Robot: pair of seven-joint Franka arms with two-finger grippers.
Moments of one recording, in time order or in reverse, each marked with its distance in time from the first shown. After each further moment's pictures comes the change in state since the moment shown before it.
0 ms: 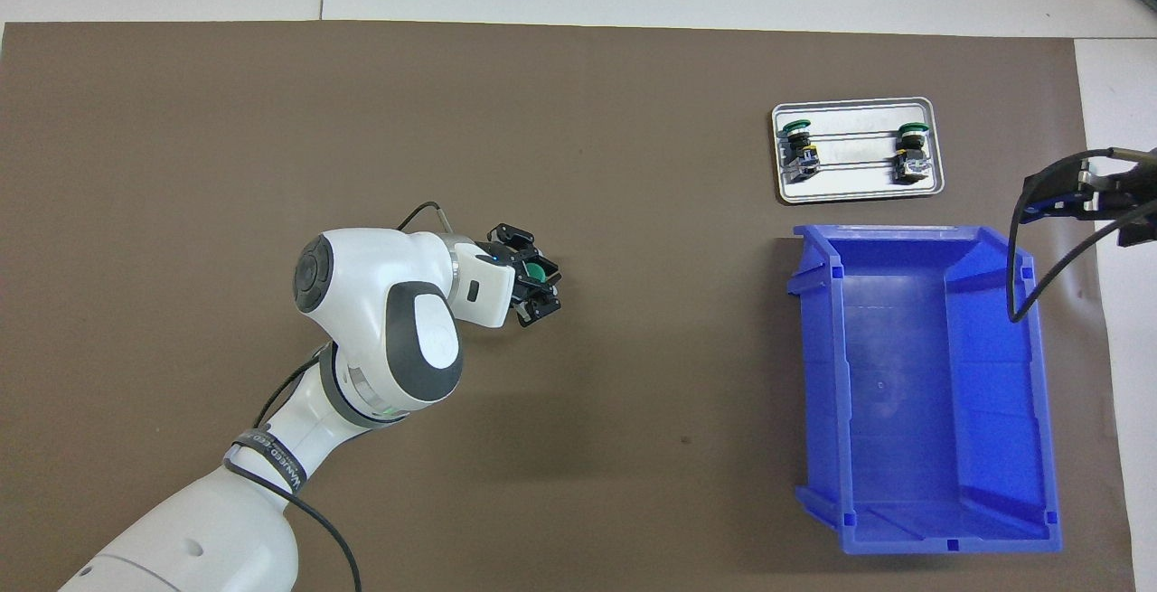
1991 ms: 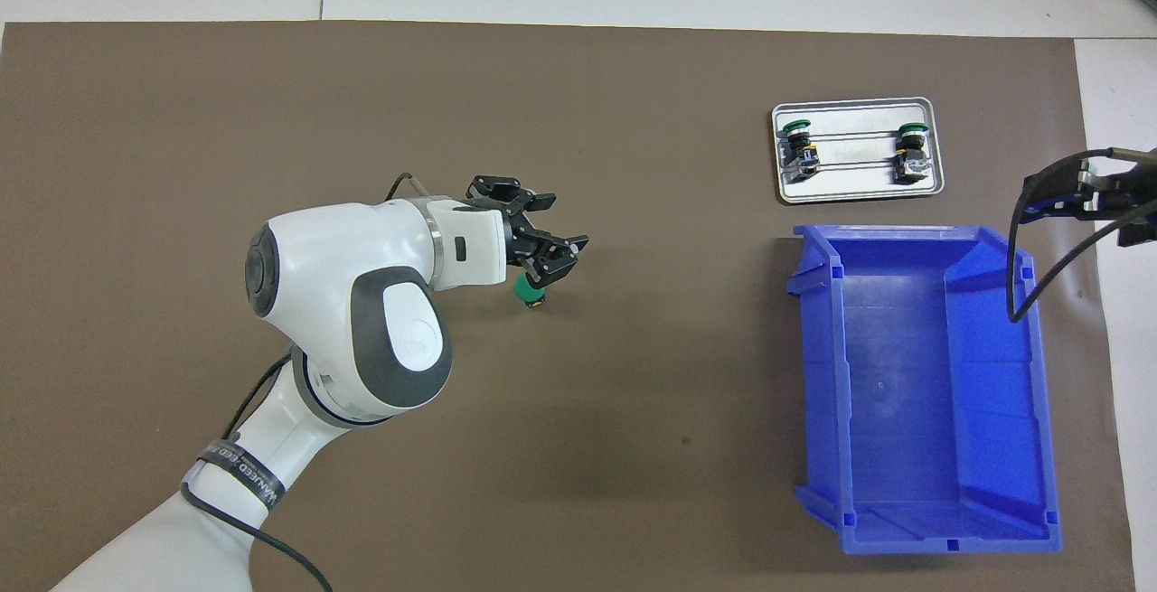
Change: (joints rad) left arm 0.000 -0.105 -0.002 0.084 -0.029 0.044 -0.322; right arm 0.000 0.000 0.000 0.000 0.000 0.000 0.000
